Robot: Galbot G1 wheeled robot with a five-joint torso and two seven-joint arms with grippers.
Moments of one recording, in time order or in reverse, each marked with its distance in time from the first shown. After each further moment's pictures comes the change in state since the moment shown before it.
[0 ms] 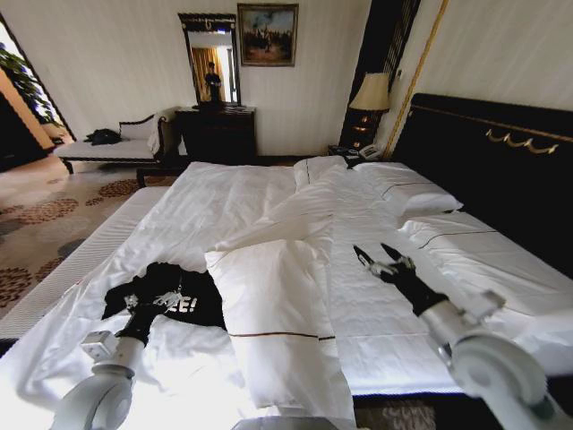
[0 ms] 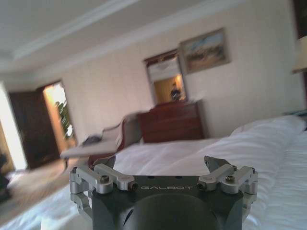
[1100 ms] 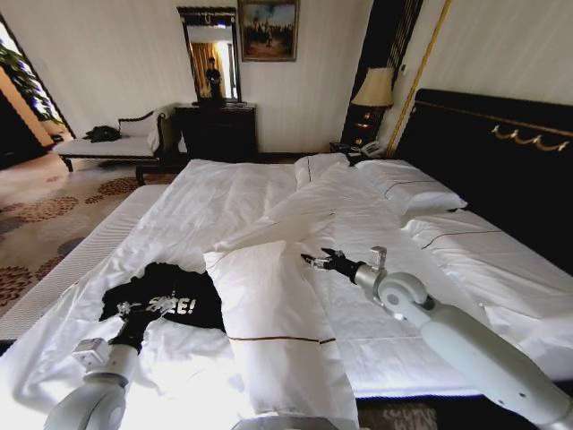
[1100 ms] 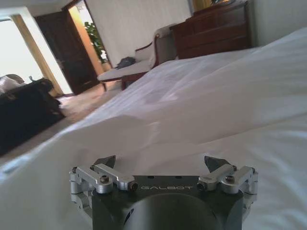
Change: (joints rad) left arm 0.037 -0.034 -0.035 0.003 -0.019 0.003 0.005; right arm 0.725 -0.173 -0.840 -0.401 0.158 -0.098 0.054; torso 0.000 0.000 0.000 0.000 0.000
